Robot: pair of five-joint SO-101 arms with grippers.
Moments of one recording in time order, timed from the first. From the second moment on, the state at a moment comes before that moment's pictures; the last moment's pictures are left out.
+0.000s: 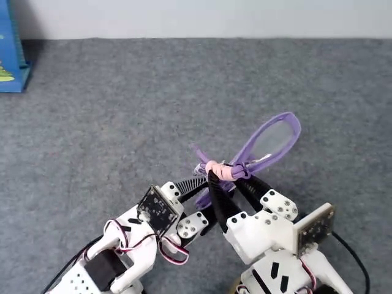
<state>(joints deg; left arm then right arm) 45.1 -89.0 79.6 34.9 3.6 -35.4 -104.4 56.7 58.6 -5.2</state>
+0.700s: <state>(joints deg) 45.7 -88.9 79.6 34.2 3.4 -35.7 -104.4 56.6 58.6 -7.1</state>
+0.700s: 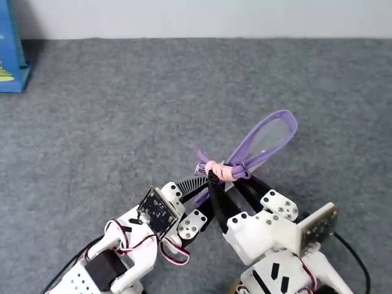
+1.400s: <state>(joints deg) 45.4 -89.6 79.3 36.9 -2.2 -24.1 -103.5 66.8 33.7 -4.4</state>
